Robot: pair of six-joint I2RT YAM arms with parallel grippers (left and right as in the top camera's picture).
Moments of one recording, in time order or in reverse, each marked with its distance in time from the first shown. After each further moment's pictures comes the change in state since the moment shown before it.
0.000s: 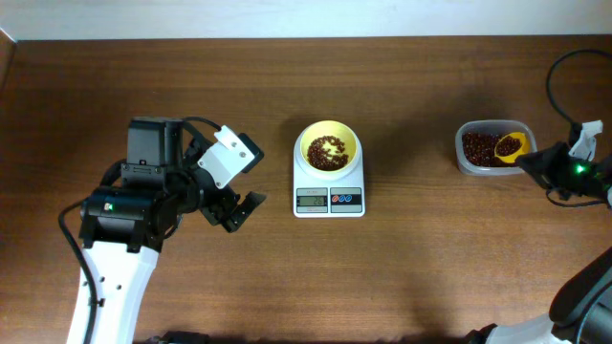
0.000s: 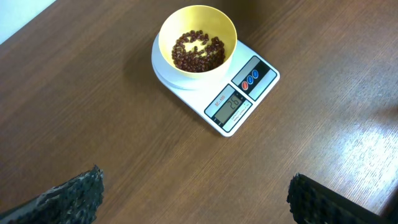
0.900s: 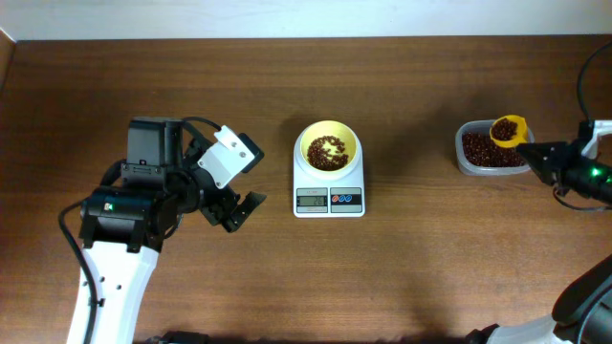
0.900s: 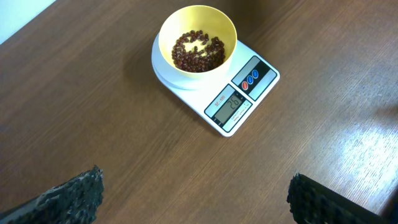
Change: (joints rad) left arm 0.000 0.000 0.000 0.000 0.000 0.000; right arm -0.042 0.000 0.000 -0.011 -0.348 0.003
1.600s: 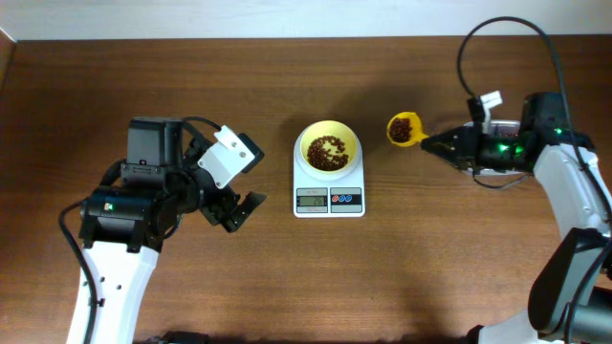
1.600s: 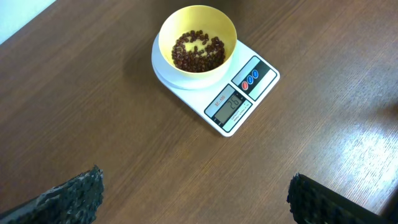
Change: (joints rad) left arm 0.000 0.000 0.000 0.000 0.000 0.000; right arm 0.449 0.000 0.000 -0.007 -0.082 0.000
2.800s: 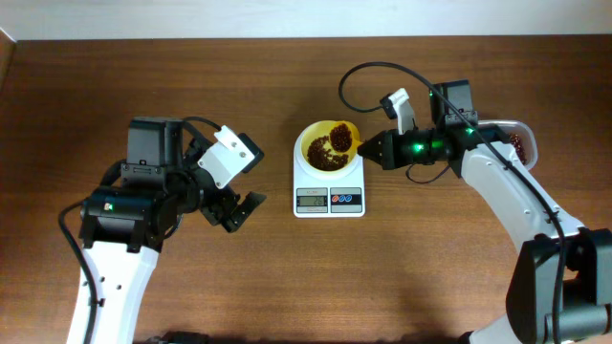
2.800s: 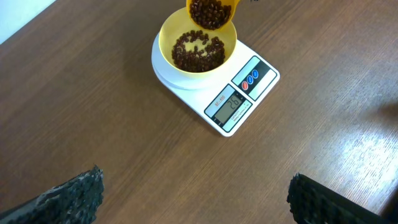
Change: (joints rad) left arm 0.000 0.000 0.000 0.000 0.000 0.000; right arm 0.381 -0.001 0.000 0.245 0.368 -0.053
